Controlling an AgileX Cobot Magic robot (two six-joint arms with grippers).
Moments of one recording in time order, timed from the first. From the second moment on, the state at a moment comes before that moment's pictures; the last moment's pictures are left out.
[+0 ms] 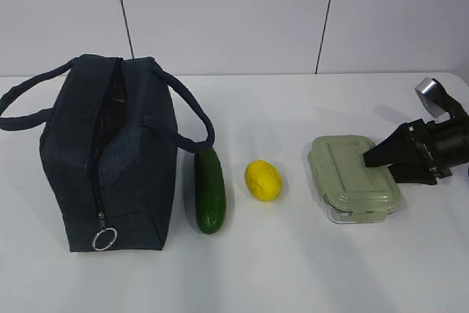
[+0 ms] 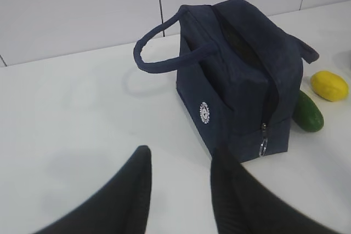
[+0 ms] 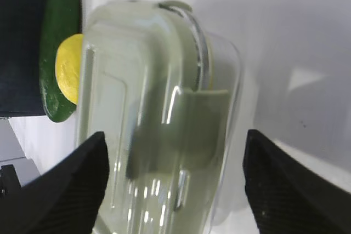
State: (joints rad) left arm -0.09 0.01 -0.53 -0.13 0.97 0.14; right arm -0.33 2.19 -1.26 1.08 1.17 -1.11
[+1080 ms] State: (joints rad) left arm -0.09 0.01 -0.53 -0.13 0.97 0.14; right arm -0.30 2.20 -1.26 1.07 1.17 -1.11
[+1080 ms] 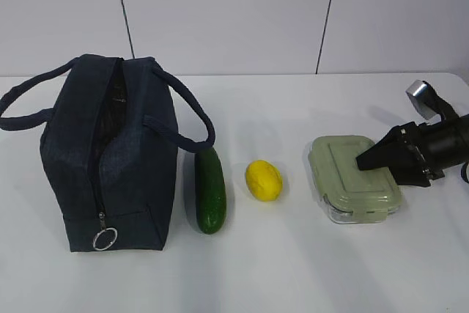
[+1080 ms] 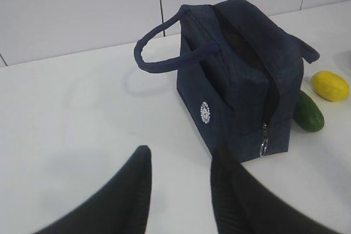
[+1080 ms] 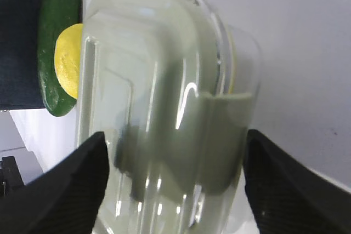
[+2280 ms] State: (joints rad) left arm -0.09 0.01 -0.53 -0.13 0.97 0.14; right arm -0.30 2.20 -1.28 1.06 1.17 -0.95
